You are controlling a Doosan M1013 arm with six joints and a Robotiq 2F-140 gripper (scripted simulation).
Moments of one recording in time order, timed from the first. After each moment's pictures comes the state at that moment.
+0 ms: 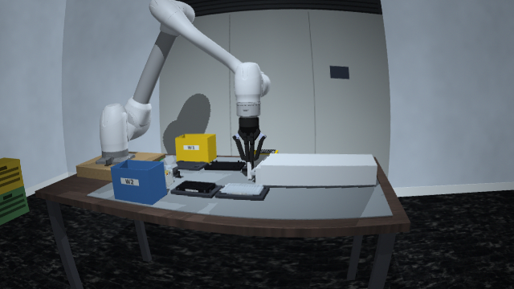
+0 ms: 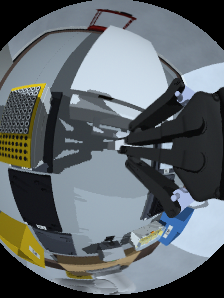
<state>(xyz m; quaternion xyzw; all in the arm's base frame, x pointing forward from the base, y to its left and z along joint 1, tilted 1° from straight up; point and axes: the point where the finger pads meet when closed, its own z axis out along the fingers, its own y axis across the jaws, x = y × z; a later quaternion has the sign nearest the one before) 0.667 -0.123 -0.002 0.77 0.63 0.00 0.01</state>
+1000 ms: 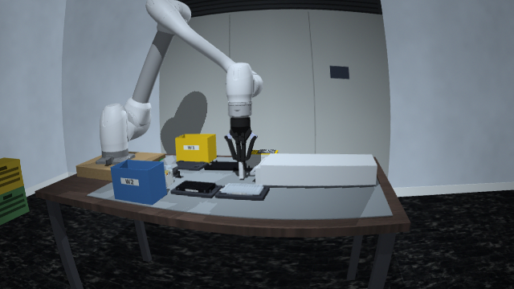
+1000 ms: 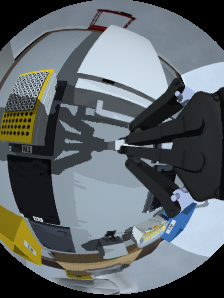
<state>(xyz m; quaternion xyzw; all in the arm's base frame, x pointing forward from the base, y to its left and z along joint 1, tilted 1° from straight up) 0.635 -0.116 -0.002 0.77 0.63 0.00 0.01</state>
